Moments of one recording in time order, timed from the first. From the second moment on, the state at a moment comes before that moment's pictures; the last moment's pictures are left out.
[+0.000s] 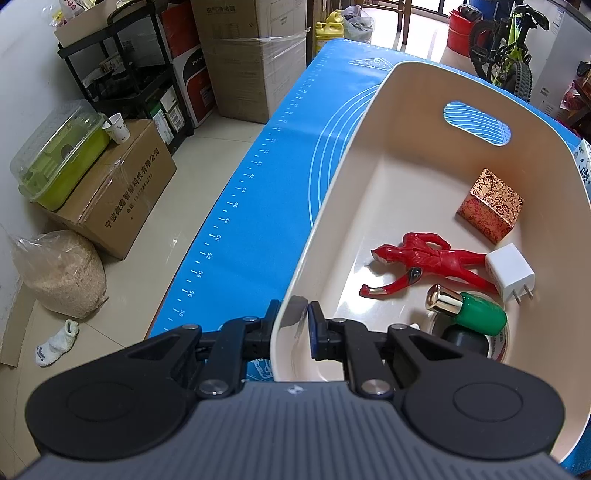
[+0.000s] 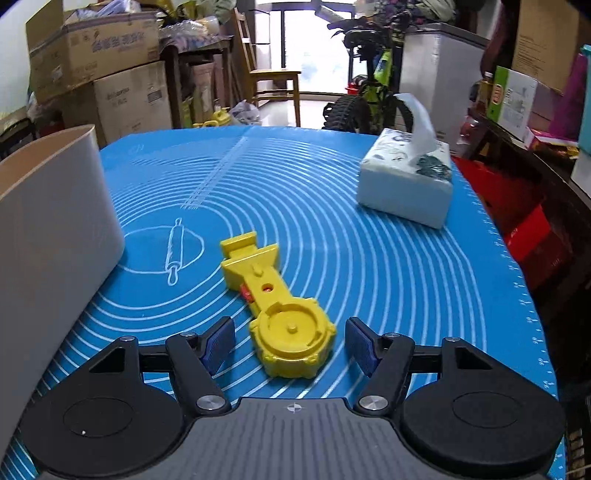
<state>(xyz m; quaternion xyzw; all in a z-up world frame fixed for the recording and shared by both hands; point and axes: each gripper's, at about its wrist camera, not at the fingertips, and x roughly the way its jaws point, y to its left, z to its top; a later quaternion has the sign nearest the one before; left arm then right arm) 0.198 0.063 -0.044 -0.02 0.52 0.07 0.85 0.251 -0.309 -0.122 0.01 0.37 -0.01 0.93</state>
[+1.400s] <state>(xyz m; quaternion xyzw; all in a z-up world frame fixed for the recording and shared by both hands) 0.198 0.062 -0.043 -0.02 0.52 0.07 0.85 0.205 -0.252 -0.002 0.02 0.20 0.03 0.98</state>
